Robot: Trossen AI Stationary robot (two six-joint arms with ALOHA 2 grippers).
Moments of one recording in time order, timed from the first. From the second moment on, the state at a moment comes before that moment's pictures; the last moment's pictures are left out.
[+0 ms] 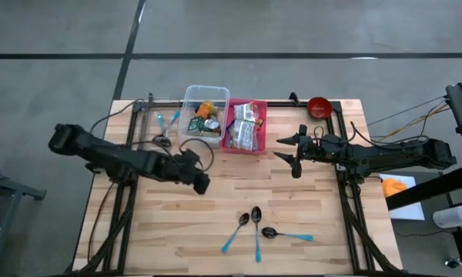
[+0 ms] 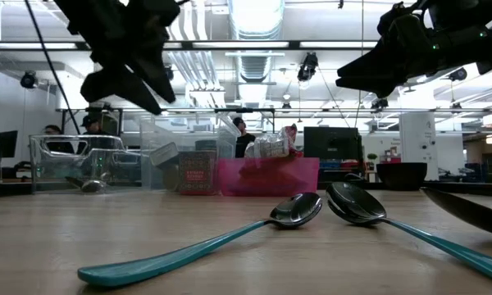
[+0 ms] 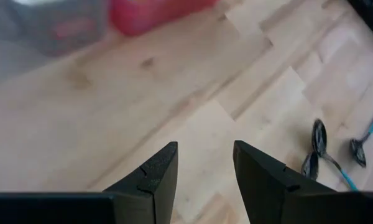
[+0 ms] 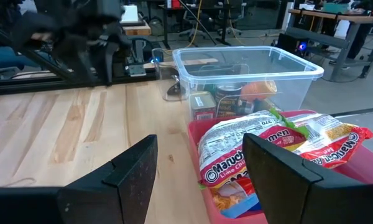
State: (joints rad) left arm -0.23 1.31 0.86 -0.51 -0.36 -1.05; right arm -0.12 0.84 0.29 0.39 0.13 0.05
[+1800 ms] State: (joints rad) left arm -0.24 2.08 1.02 0.42 0.21 -0.55; right arm -0.12 0.84 0.29 0.39 0.13 0.05
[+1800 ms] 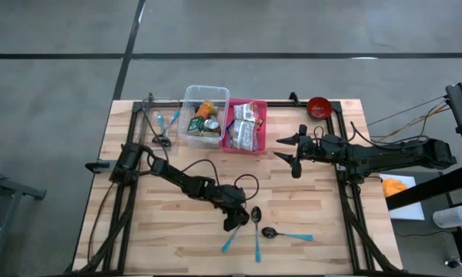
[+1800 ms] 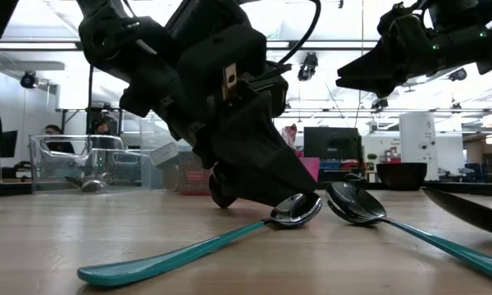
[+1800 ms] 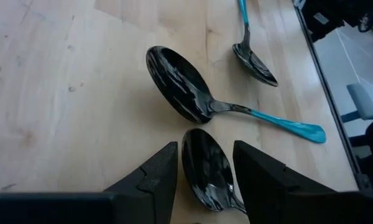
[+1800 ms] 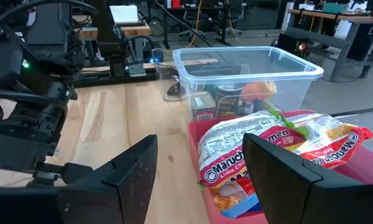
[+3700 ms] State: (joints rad) left arm -0.28 2.08 1.02 0.39 0.15 -0.57; right arm -0.12 0.84 0.29 0.39 0.13 0.05
